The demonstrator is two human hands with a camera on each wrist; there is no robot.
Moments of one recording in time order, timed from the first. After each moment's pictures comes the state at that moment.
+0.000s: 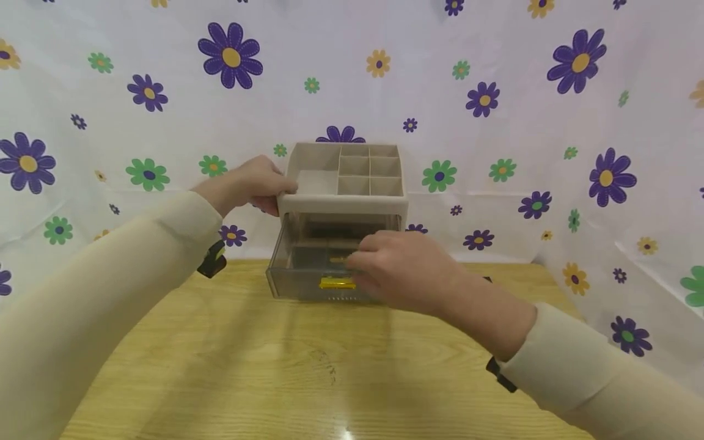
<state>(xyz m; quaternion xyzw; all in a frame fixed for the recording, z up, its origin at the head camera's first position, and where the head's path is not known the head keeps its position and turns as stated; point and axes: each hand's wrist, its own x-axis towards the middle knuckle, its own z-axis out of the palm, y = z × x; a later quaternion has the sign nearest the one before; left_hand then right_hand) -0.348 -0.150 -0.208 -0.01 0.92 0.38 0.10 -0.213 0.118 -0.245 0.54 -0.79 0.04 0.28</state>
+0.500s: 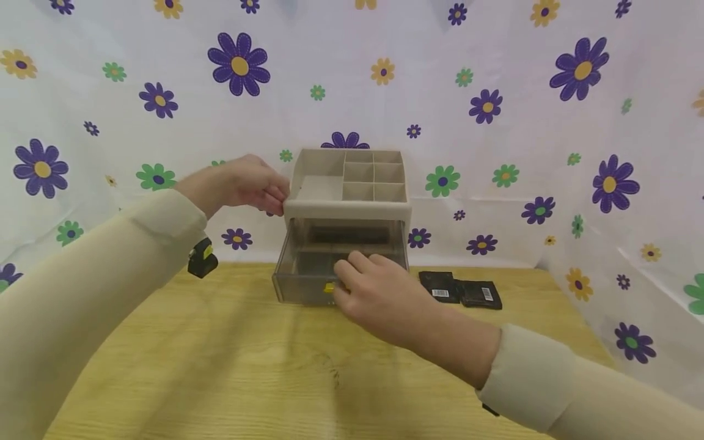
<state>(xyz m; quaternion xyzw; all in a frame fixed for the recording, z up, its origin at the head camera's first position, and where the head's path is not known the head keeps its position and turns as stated) -0.339 -0.167 -0.186 -0.01 0.85 0.49 0.17 -0.194 0.092 -0.262 0.54 -0.75 -0.14 0.35</state>
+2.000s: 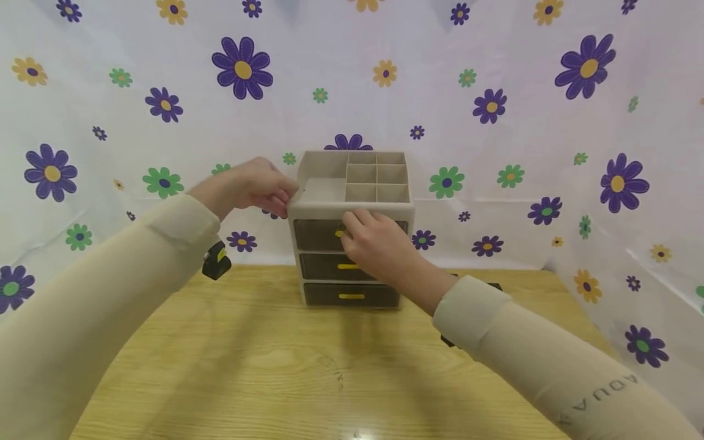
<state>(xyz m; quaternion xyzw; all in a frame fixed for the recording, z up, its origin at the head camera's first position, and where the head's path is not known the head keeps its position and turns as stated) -0.337 -0.159 -0.189 -0.01 0.89 0.44 0.14 -0.286 0.079 -0.277 0.46 -0.77 -0.18 0.41</state>
